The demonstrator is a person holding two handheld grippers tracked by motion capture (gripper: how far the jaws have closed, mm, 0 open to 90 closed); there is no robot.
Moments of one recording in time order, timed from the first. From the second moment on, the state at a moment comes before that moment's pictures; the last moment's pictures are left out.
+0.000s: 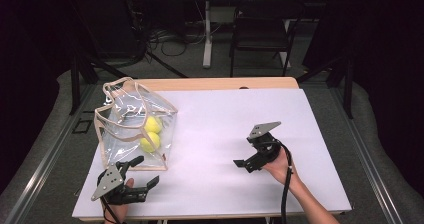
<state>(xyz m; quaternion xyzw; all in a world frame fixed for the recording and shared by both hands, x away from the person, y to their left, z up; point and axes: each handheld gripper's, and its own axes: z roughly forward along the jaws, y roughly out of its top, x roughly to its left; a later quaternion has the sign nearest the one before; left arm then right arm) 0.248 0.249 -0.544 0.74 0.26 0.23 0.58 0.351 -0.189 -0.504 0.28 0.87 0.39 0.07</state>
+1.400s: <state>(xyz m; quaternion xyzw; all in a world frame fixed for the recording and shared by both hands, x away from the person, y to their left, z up) 0.247 0.249 -0.542 0.74 0.27 0.23 0.57 0.308 -0.241 -0.538 0.33 0.84 0.42 0.10</state>
